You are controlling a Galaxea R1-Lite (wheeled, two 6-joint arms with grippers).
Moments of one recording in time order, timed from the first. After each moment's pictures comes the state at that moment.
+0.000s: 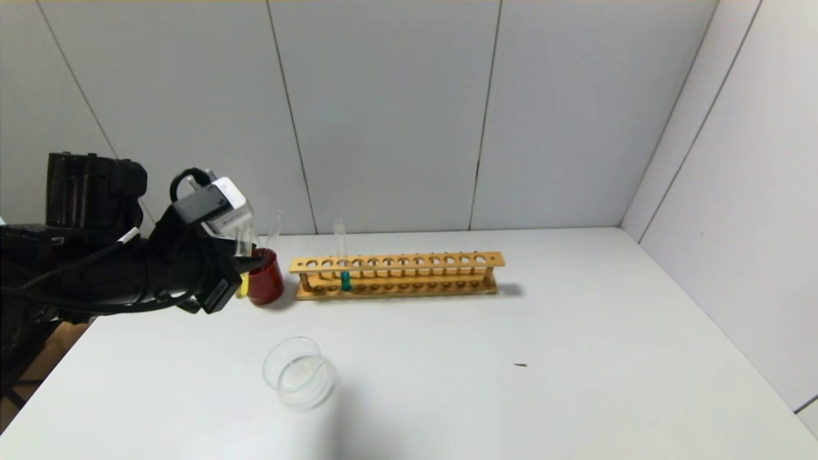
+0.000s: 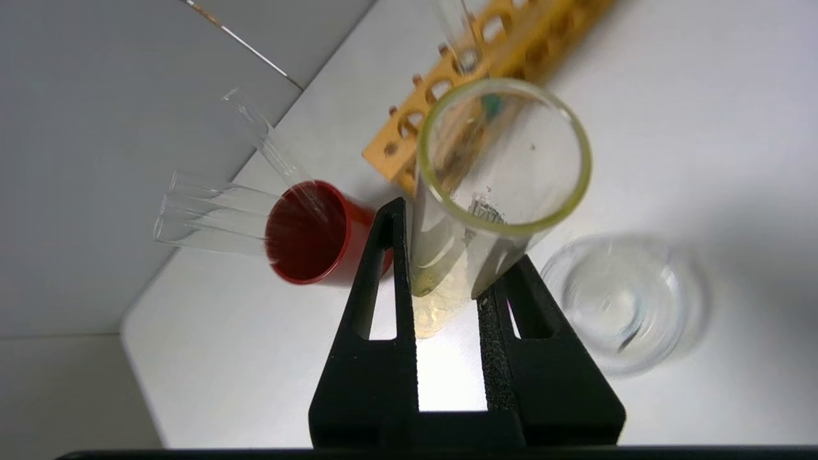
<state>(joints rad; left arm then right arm) -0.19 1.53 -0.81 -0.25 -0.20 0.68 0.00 0.00 0.00 0.00 0.00 0.00</state>
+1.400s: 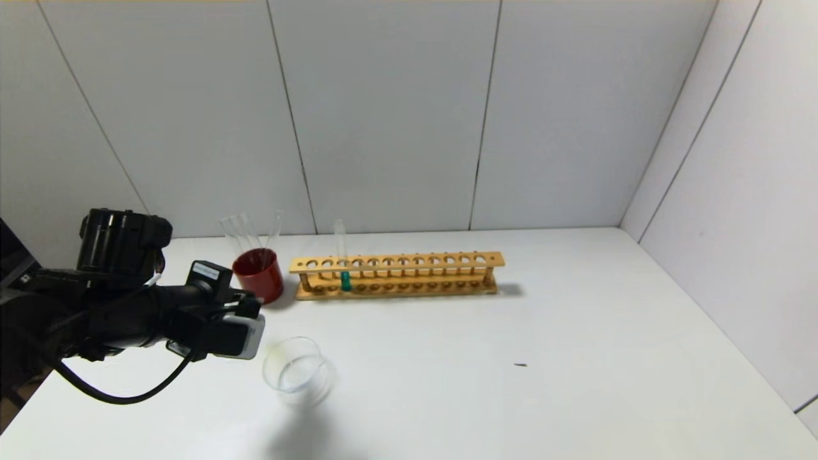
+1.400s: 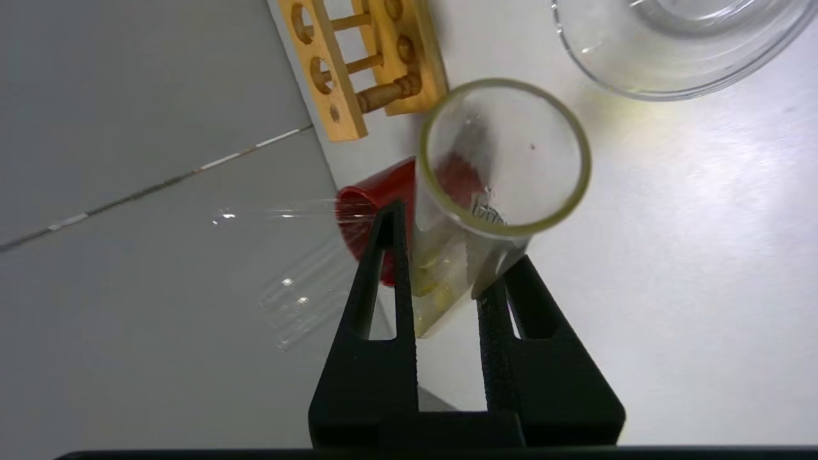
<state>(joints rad) -0.14 1.62 -0.70 -0.28 -0.20 1.74 0.00 0.00 0.00 0.00 0.00 0.00</state>
